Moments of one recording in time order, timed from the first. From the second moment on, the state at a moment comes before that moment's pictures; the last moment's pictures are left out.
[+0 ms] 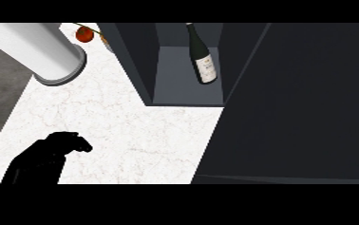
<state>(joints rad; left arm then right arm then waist) 0.04 0.92 -0.69 -1.87 1.10 0.20 -0.79 -0.04 -0.03 0.54 -2.41 -0.21 0.26 0.64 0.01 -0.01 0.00</state>
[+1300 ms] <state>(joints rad) 0.37 1.18 -0.34 -1.69 1.28 -0.25 -0.89 -0.57 -0.13 0.83 -2.23 -0.01 -0.44 0.65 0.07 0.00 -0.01</state>
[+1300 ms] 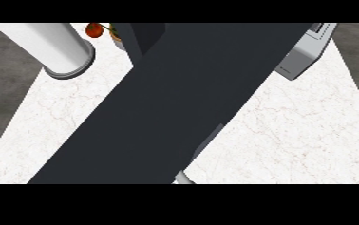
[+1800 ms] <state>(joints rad) 0.44 1.20 -0.24 -1.62 1.28 -0.35 -0.86 -0.96 -0.01 0.59 -1.75 -0.15 -0.48 0.56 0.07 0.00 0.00</state>
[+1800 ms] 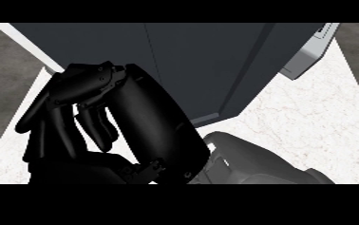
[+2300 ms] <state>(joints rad) 0.46 1.18 -0.15 -1.57 1.27 -0.41 -0.81 -1.12 -0.01 0.43 -1.40 -0.42 -0.12 0.46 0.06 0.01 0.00</state>
